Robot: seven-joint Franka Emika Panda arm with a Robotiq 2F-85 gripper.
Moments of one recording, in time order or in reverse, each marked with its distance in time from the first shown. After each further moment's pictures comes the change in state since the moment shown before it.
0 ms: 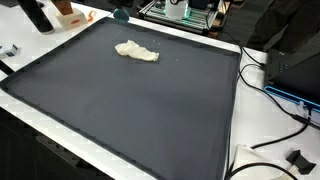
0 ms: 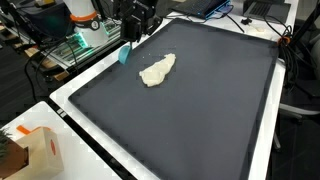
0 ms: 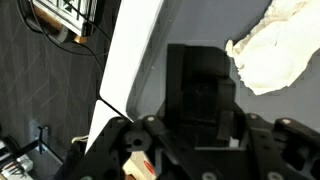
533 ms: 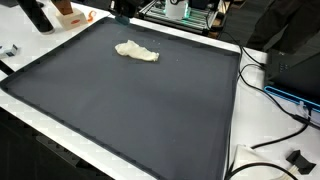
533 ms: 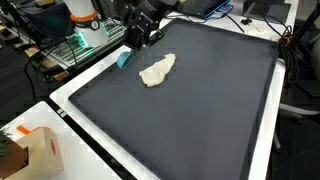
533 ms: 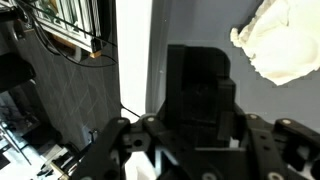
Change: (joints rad) arm 0.046 0.119 -0.001 0.048 -0.065 -0.044 0.311
